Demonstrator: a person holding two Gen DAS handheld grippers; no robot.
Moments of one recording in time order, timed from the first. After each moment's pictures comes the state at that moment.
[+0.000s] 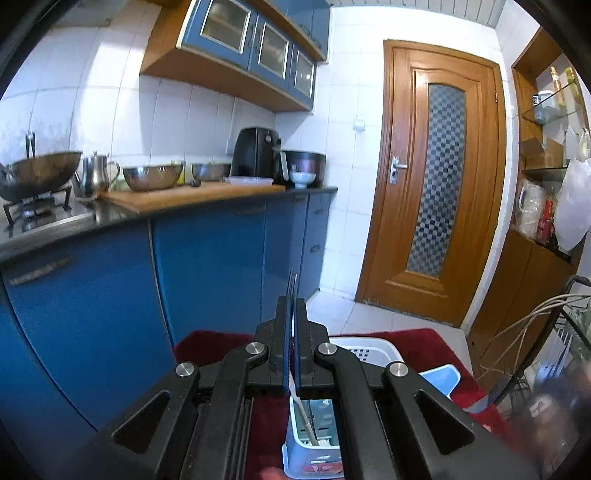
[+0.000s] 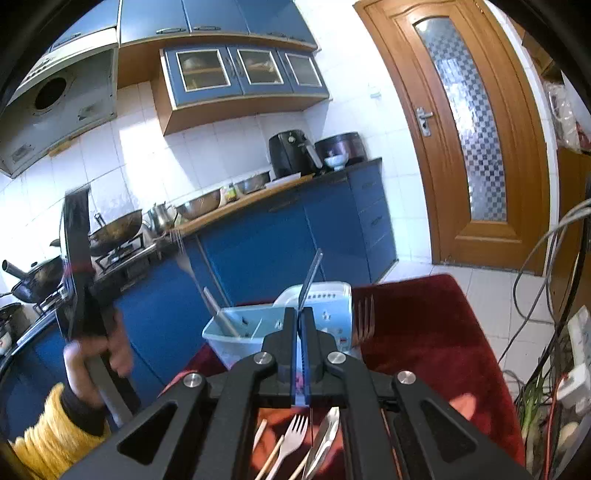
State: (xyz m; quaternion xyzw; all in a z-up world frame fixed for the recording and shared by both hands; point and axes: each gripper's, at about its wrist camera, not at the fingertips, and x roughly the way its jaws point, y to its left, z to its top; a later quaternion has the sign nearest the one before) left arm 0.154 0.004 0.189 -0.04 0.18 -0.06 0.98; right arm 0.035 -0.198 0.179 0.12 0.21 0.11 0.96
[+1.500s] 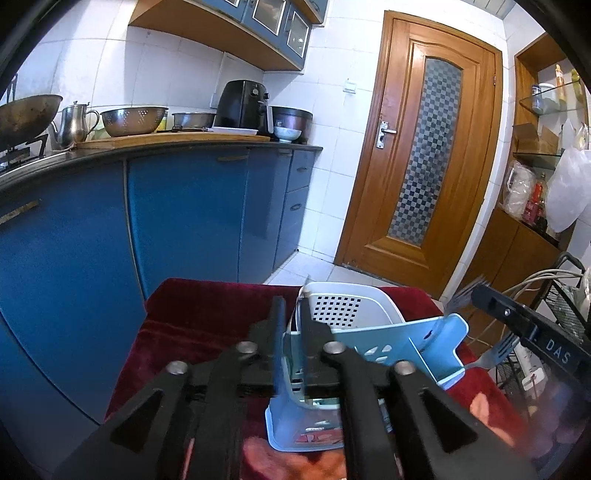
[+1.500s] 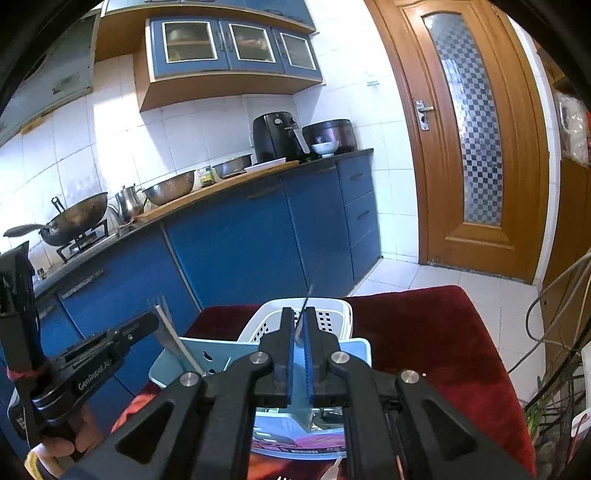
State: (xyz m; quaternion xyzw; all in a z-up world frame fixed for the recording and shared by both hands) left arm 0.166 0.005 0.118 -0.06 0.25 -0.11 0.96; right arm 0.133 -0.173 0.151 0.09 0.25 0.07 0.96
